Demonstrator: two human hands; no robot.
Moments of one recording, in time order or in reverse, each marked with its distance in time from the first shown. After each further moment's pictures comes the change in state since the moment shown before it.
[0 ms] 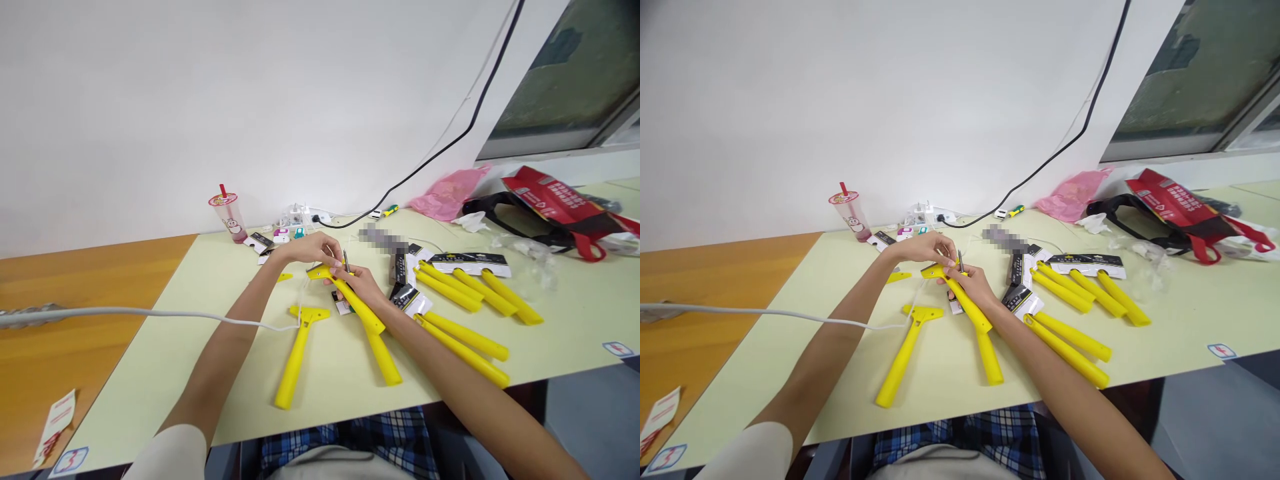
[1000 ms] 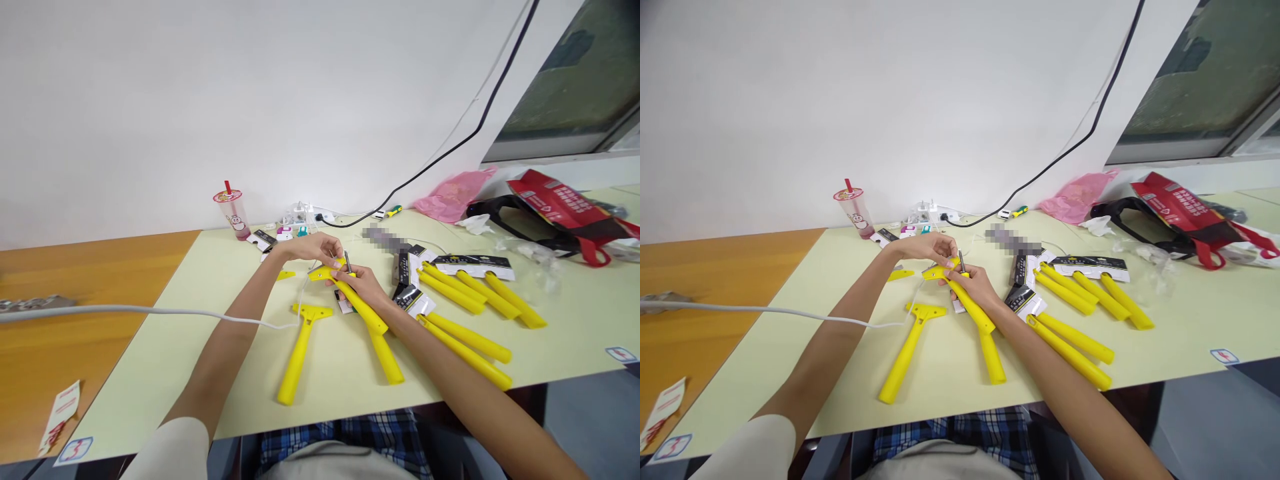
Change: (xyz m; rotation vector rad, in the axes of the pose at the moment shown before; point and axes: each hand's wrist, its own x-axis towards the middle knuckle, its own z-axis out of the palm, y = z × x) left_hand -0.006 -0.007 -0.002 -0.275 -0.071 -0.054; right_hand -0.005 -0.003 0.005 -0.054 -0.035 -0.019
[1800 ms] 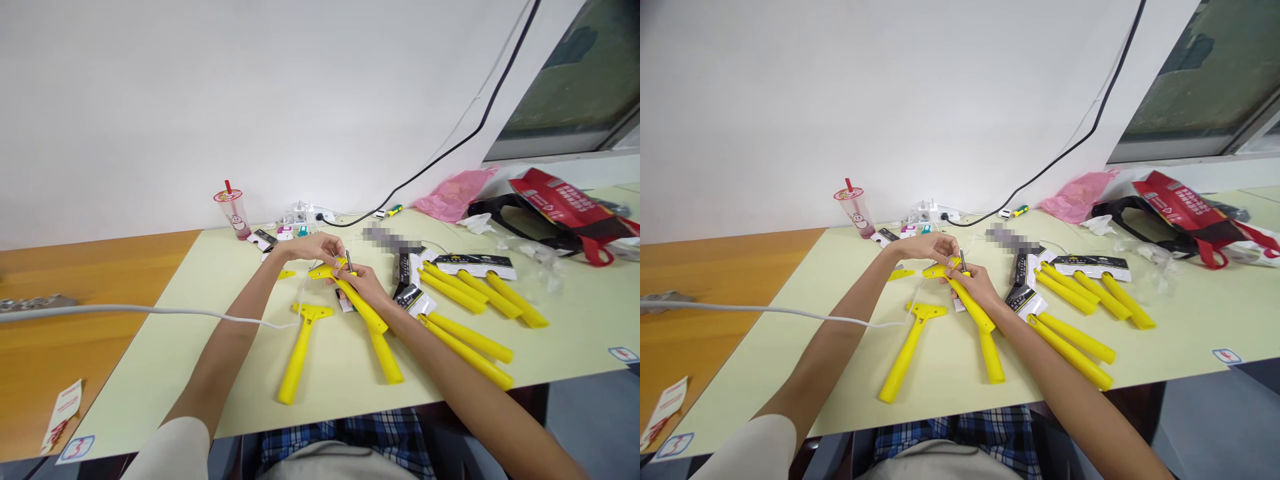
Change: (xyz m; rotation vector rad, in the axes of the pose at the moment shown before) left_hand 0.001 -0.001 0.001 0.012 -0.010 0.010; right_hand 0.001 0.002 -0.002 0.004 -0.002 -0.007
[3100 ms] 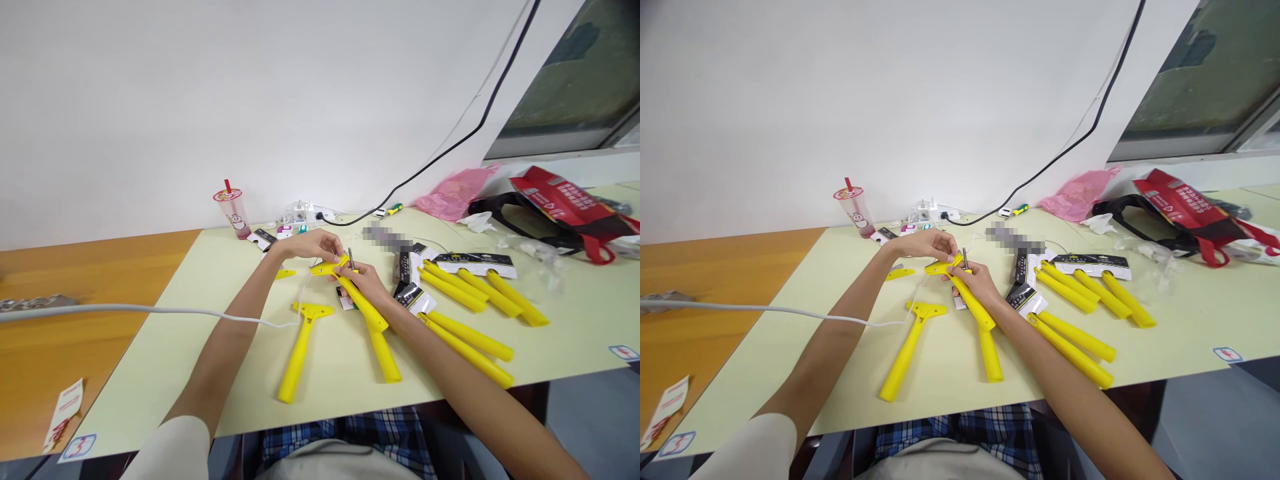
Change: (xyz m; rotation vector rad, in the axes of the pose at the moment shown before) left_hand -0.002 0.002 -0.004 0.095 0.031 0.019; right_hand 0.002 -0.002 -0.001 0.030 0.037 0.018
